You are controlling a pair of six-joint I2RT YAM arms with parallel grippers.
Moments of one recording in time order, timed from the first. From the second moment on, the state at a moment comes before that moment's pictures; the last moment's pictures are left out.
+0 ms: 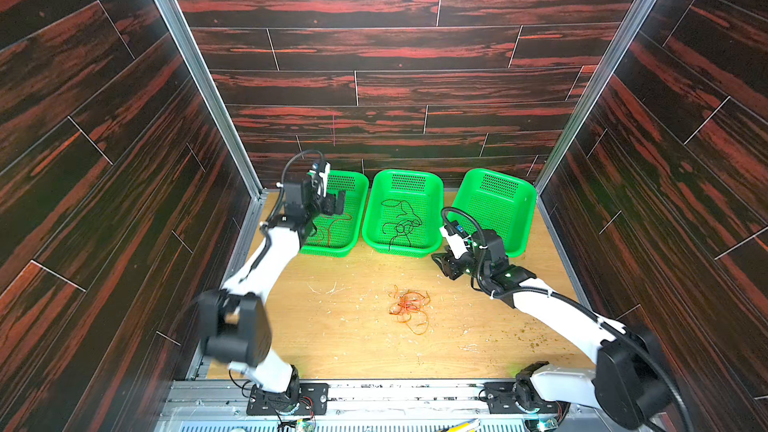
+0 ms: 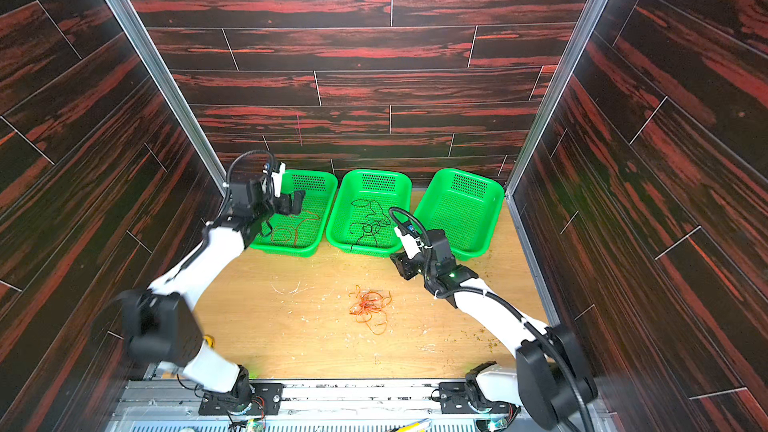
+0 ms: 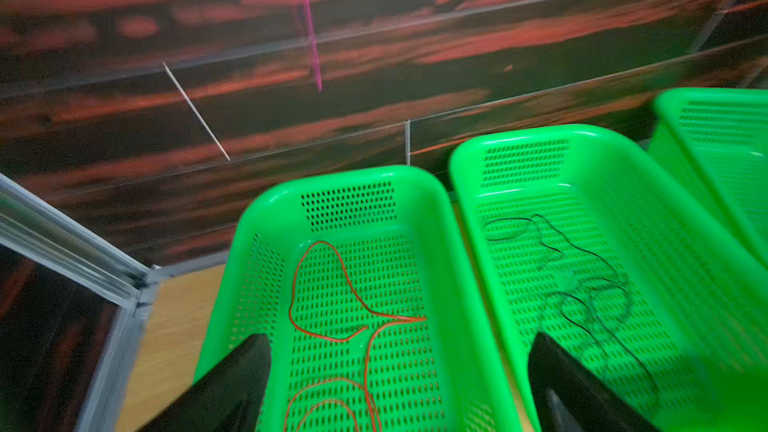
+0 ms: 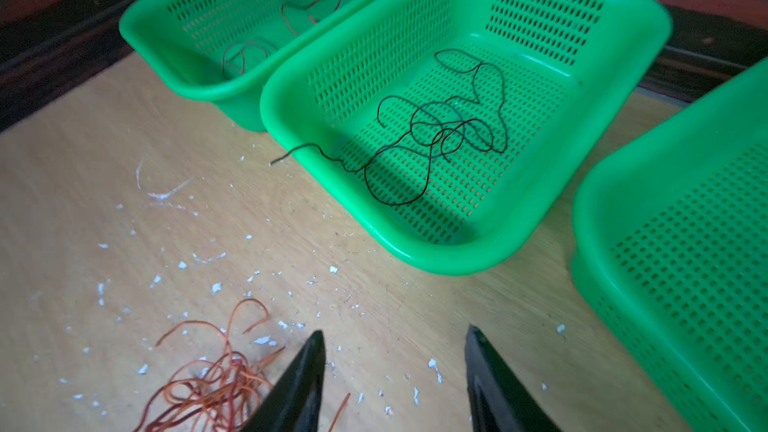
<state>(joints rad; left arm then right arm) -0.17 1.52 1.24 -0.08 0.09 0.13 0.50 1.27 0.78 -0.06 -0.18 -0.03</state>
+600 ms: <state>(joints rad) -0.86 1.25 0.82 -0.21 0.04 0.21 0.32 1.05 0.68 -0.20 -0.17 0.34</state>
